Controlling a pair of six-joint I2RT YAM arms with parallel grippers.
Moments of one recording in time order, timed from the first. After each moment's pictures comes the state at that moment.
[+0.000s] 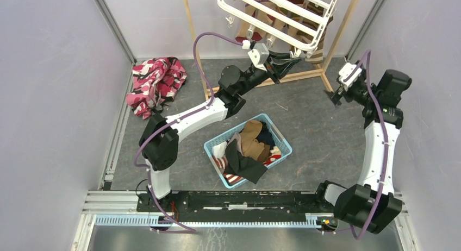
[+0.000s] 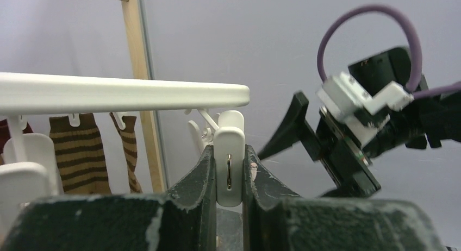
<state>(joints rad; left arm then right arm) -0.84 1.88 1.57 0.90 0.35 -0.16 -0.40 1.14 1.20 -0.43 -0.93 -0.94</state>
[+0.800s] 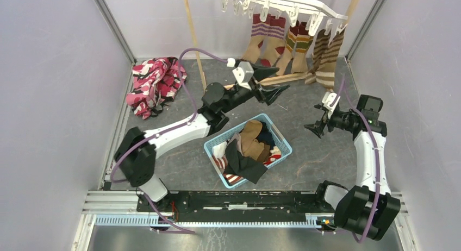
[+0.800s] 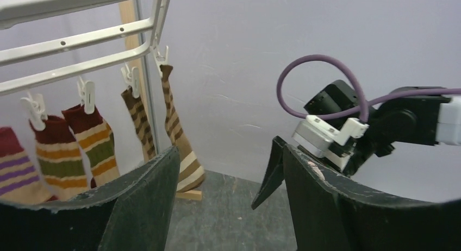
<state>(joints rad) -0.85 1.67 1.25 0.91 0.31 -0.16 -0.37 1.08 0.90 -0.73 -1.10 -1.13</state>
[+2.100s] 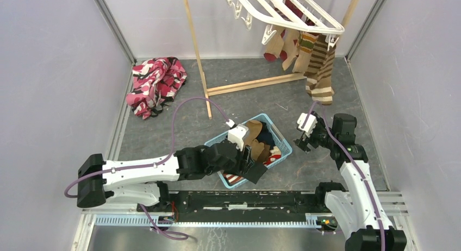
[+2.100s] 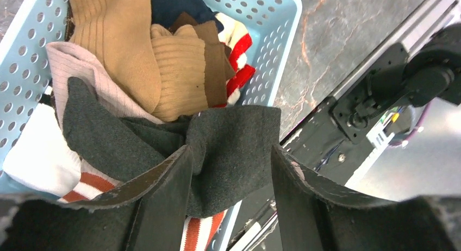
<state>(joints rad) -1.28 1.14 0.80 -0.24 -0.32 -0.62 -0.03 0.77 0.56 -0.48 -0.69 -0.89</state>
